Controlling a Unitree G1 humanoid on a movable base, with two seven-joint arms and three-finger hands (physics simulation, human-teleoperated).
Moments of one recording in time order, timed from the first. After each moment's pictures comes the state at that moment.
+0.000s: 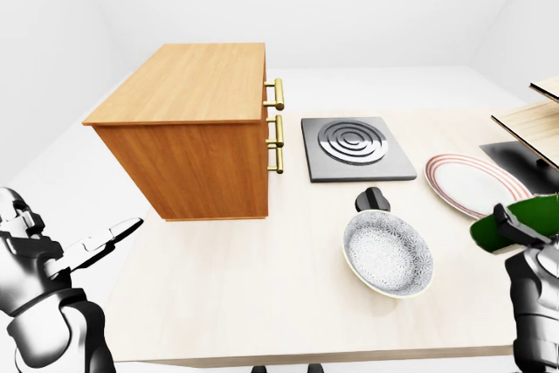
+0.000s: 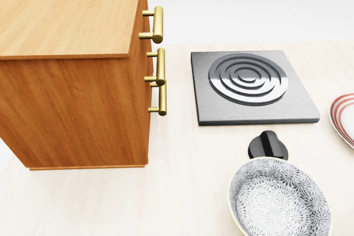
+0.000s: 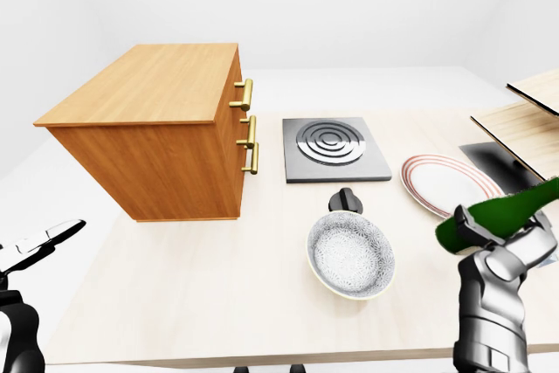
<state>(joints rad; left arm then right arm) 0.11 0.06 0.57 -0.56 -0.15 0.09 0.18 -0.20 -0.52 -0.53 0.52 0.43 0.06 -0.52</state>
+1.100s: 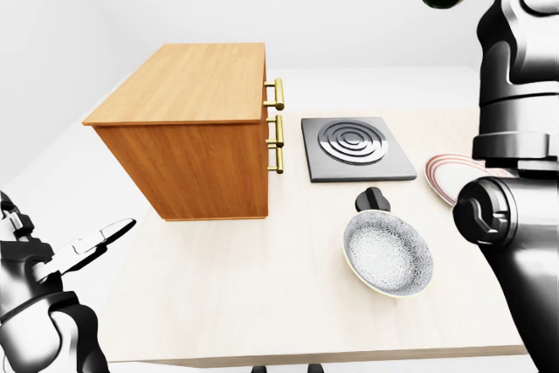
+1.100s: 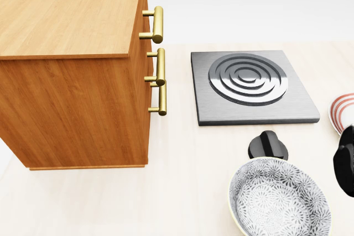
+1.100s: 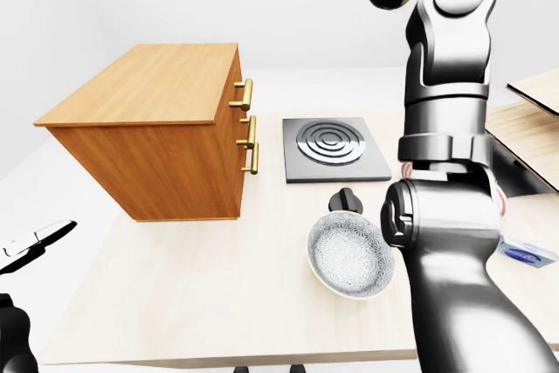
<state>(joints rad) 0.11 0.06 0.59 -0.58 -0.17 0.09 0.18 -1.39 -0.50 -0.19 0.66 -0.03 0.09 -0.28</state>
